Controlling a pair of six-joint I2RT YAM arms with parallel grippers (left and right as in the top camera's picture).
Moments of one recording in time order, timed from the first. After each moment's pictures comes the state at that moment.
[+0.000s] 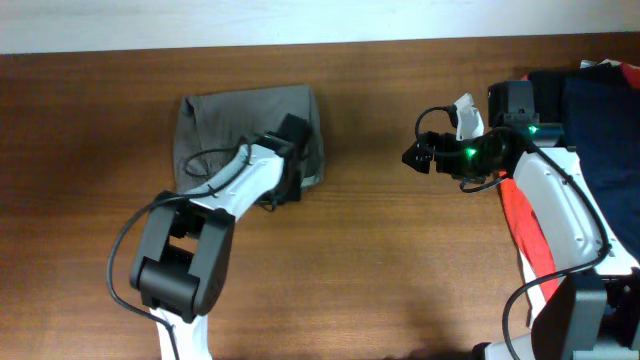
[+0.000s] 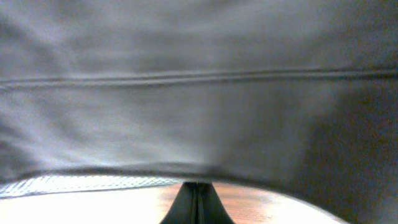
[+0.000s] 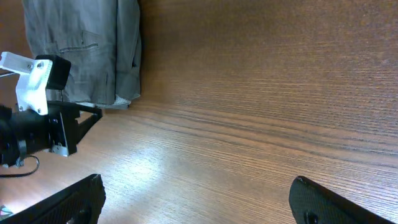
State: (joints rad) left arm -0.43 2.05 1.41 -0.85 -0.19 -0.40; right arm -0.04 1.63 1.29 -0.86 -0.53 0.13
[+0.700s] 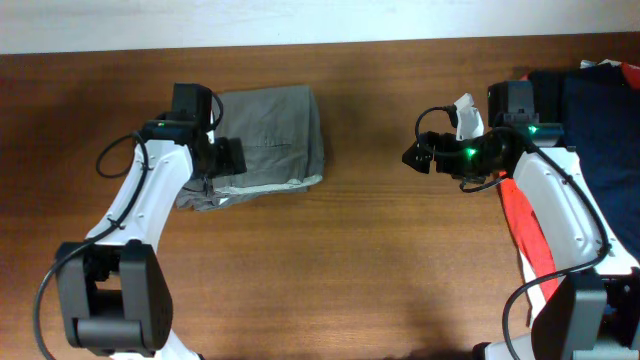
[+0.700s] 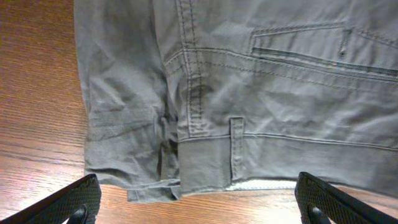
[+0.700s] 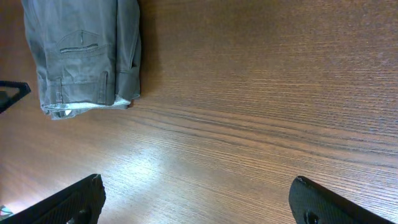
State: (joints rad) left arm -0.09 1.81 1.38 -0.82 -0.08 -0.23; right arm -0.04 1.63 1.29 -0.86 -0.53 0.13
